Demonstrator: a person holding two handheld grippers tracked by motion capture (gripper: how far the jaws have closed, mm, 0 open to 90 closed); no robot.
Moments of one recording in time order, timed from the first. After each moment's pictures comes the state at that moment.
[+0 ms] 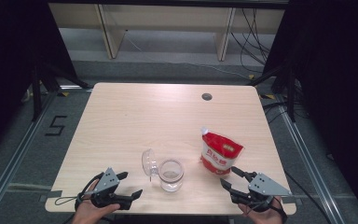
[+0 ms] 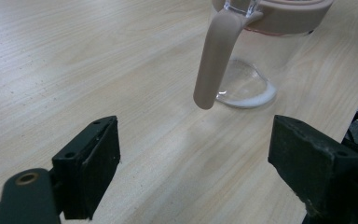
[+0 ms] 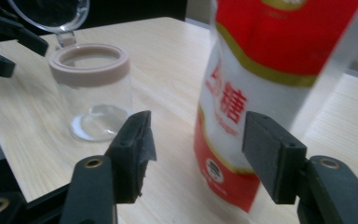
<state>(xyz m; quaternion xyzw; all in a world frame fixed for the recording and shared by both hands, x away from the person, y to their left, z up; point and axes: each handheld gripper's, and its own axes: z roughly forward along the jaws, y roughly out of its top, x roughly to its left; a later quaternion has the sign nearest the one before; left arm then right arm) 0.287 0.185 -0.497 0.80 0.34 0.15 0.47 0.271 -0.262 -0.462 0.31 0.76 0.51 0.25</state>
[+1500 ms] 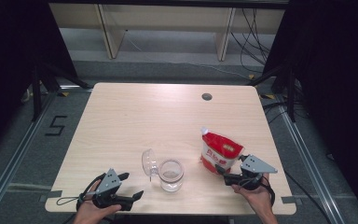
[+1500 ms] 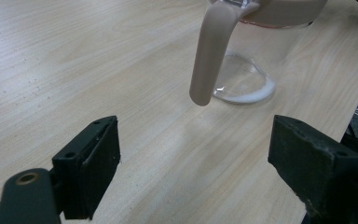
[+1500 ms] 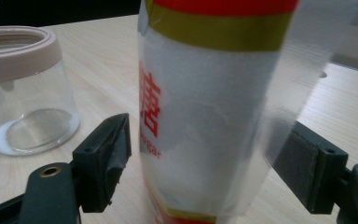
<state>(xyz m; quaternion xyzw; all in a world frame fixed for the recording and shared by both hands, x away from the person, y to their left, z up) 0.285 0.179 -0.501 0.80 0.34 0.14 0.47 0.340 -0.263 -0.494 0.31 0.76 0.52 0.24</state>
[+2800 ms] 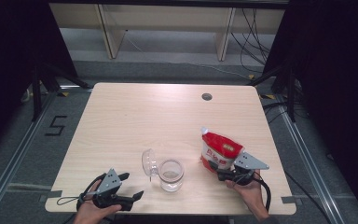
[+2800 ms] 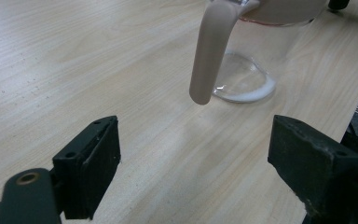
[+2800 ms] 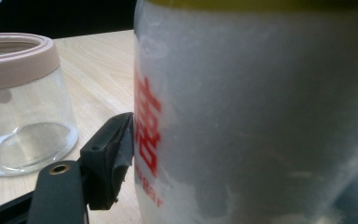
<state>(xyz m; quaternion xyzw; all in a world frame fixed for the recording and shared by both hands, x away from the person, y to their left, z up) 0.285 0.179 -0.501 0.80 0.34 0.14 0.47 0.360 -0.249 -0.510 0.29 0.74 0.55 0.24</state>
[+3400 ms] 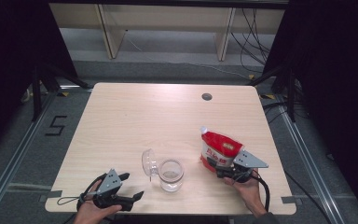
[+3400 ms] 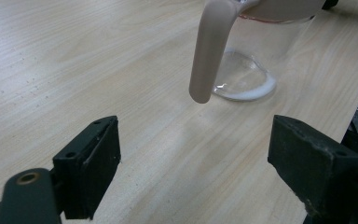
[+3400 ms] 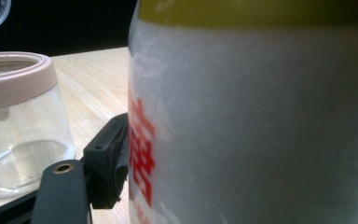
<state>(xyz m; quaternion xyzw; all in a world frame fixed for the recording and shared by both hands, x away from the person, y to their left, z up) 0.285 0.178 -0.502 0.80 0.34 0.14 0.47 0.370 -0.247 -0.513 0.27 0.73 0.58 0.25</state>
